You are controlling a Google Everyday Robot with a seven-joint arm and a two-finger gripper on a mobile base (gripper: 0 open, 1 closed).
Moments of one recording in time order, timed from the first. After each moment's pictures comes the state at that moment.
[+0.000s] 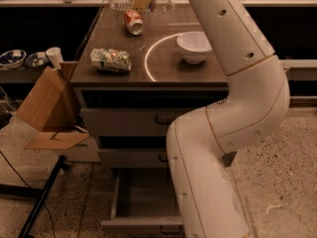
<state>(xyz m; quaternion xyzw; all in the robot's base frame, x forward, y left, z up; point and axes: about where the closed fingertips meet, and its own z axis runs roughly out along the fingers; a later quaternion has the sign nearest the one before) 0.808 0.024 1.013 -0.56 0.72 -0.08 0.42</state>
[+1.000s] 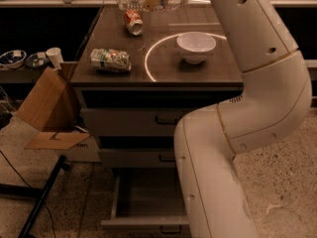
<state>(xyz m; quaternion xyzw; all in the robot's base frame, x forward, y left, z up) 0.767 -0.006 1.035 -0.58 0.71 -0.10 0.38</state>
